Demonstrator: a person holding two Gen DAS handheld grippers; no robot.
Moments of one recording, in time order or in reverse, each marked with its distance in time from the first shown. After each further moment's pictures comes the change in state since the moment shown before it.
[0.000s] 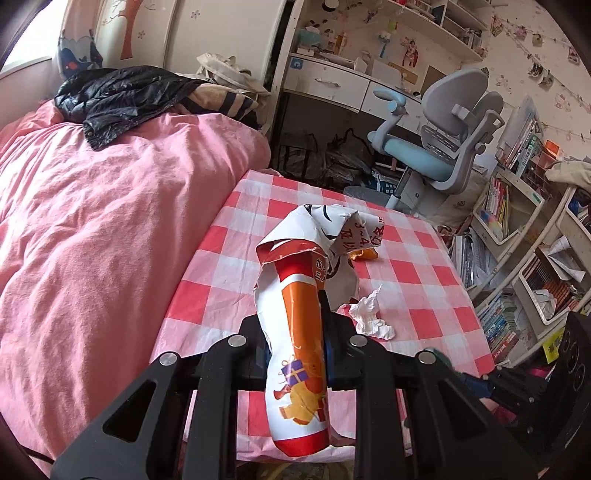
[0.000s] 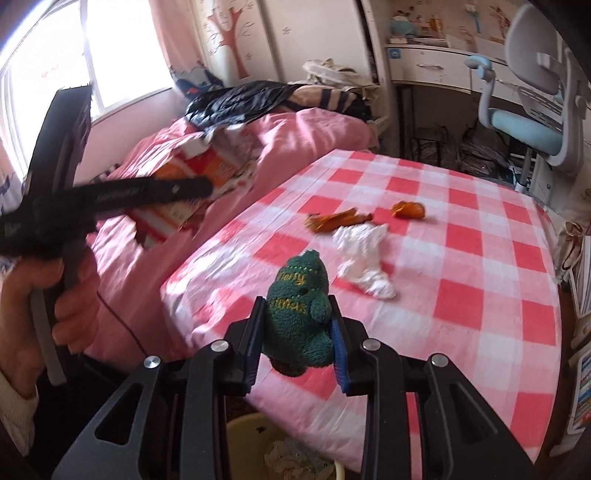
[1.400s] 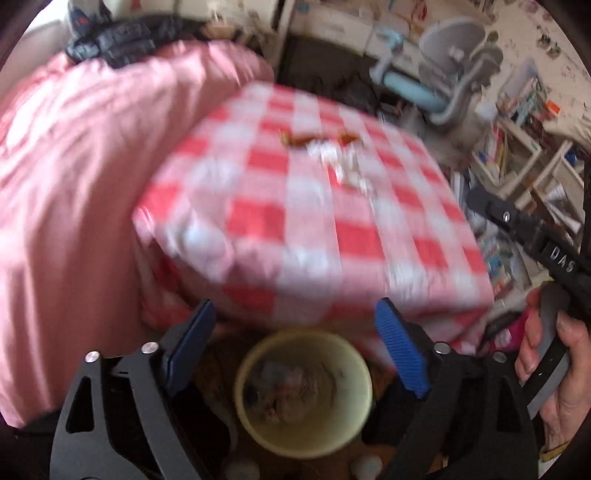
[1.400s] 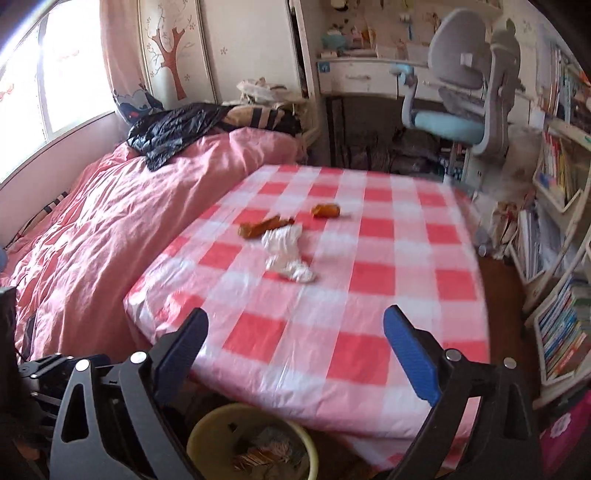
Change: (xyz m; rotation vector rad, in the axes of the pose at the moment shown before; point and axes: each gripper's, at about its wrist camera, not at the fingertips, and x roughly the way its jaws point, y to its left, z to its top) left arm -0.062 -0.024 -0.122 -0.039 0.164 0.042; right arm -0.065 -0.026 0.003 0.119 -0.134 -0.299
